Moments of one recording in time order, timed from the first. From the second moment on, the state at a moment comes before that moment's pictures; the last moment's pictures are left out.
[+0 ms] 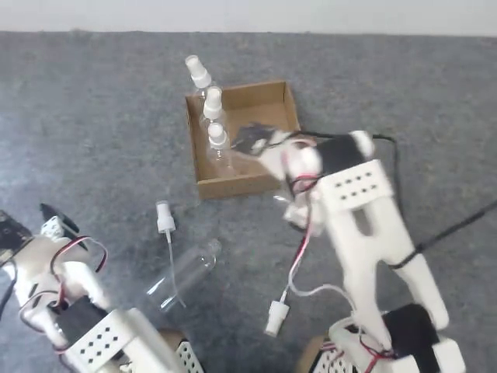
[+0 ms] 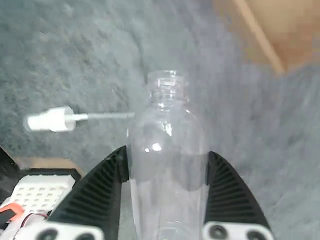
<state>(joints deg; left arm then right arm) -49.3 -86.3 84.1 42.3 10.5 -24.8 -14.4 8.7 99.8 37.7</state>
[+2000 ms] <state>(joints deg) -47.6 -86.3 84.1 42.3 10.5 -13.6 5.0 27.1 74.9 41.6</state>
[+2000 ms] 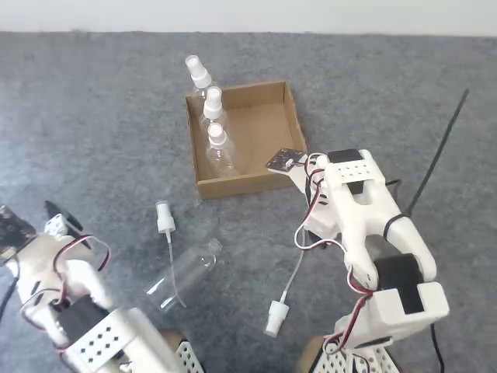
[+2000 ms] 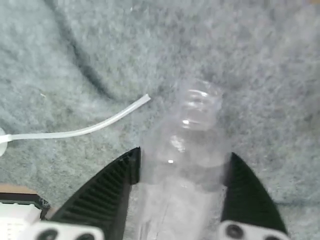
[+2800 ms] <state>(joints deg) -47.6 -86.3 84.1 42.3 10.5 -13.6 -20.3 27.1 81.4 24.7</state>
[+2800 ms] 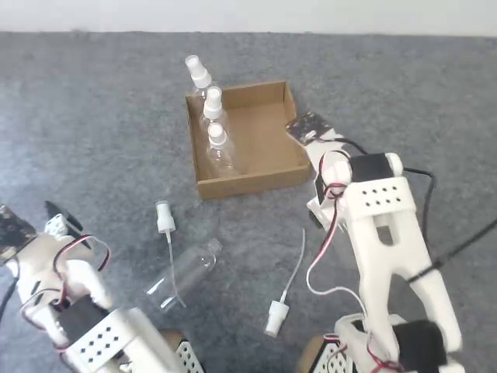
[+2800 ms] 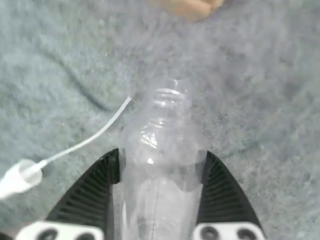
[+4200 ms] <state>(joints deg) -13.5 -86.3 73.5 65.3 -15.7 0.0 -40.7 48.6 57.3 5.2</state>
